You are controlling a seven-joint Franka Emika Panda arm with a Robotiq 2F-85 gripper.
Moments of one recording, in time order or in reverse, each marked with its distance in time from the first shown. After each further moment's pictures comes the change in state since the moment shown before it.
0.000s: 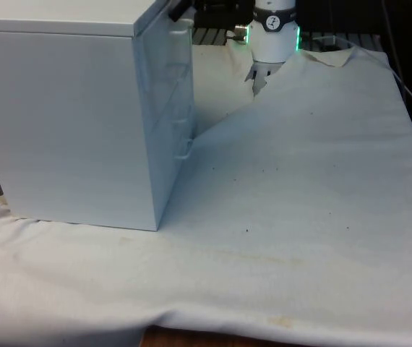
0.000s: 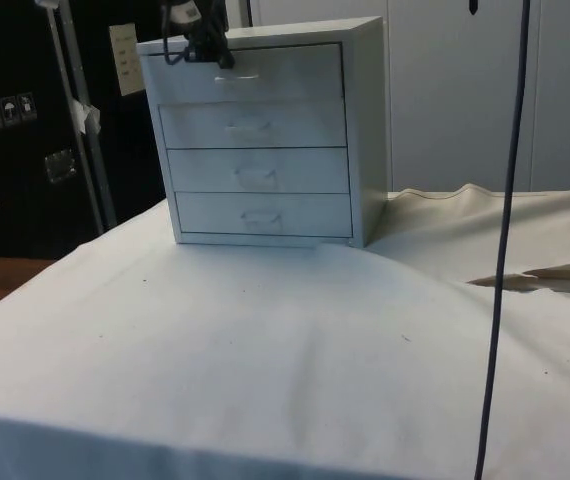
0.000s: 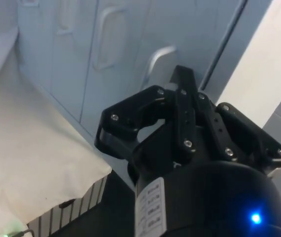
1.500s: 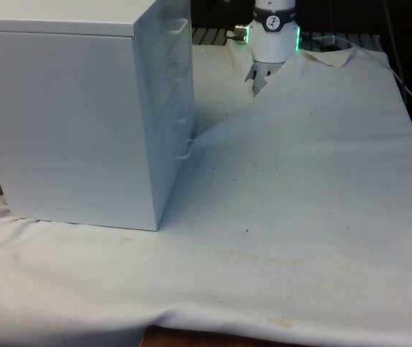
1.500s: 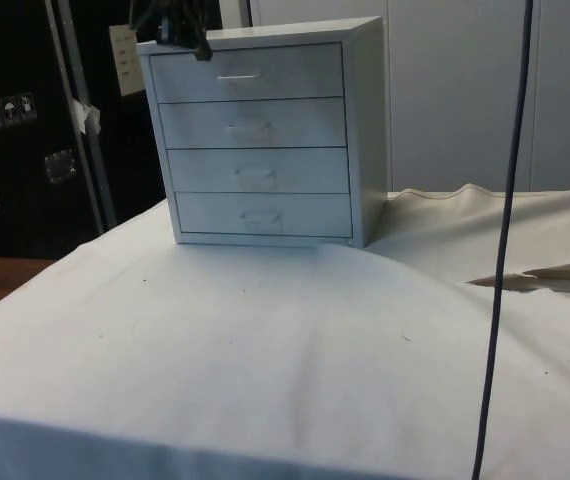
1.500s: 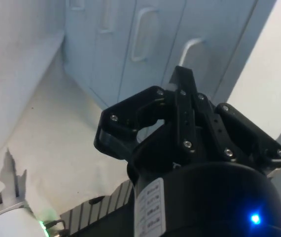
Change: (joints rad) arm 0.038 -0.023 0.023 0.069 0.104 -0.064 -0.001
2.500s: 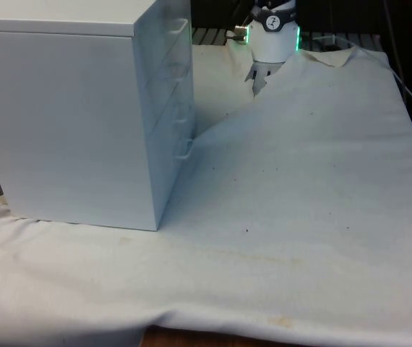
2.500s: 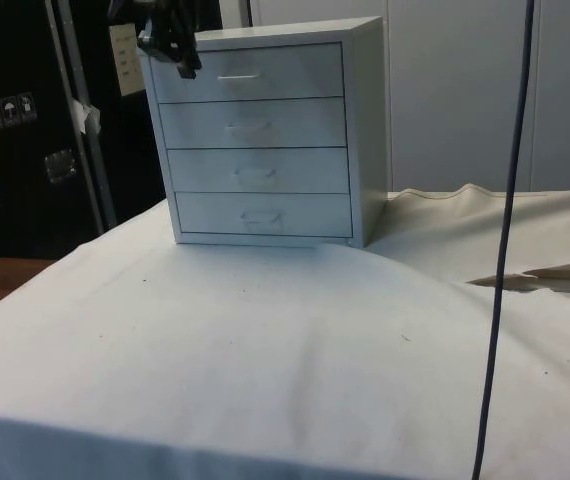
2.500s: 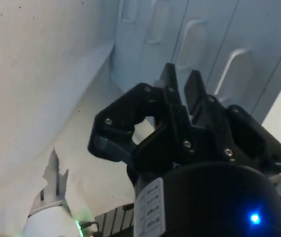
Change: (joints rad) arm 0.002 -0.003 0.016 0.005 0.137 0.029 -0.003
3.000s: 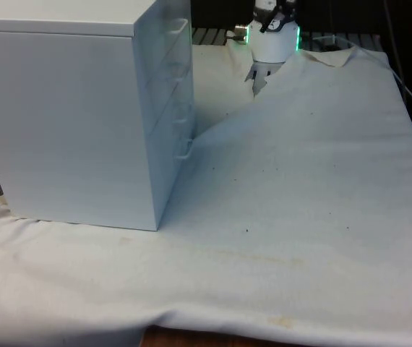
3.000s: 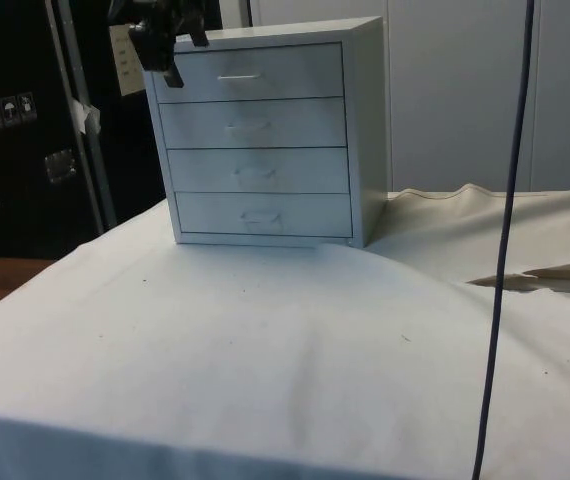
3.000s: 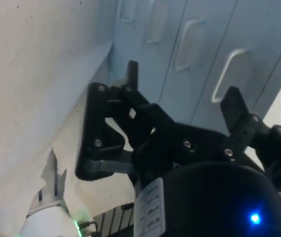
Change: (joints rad) arm 0.001 0.001 0.000 0.000 -0.007 -0.001 0.002
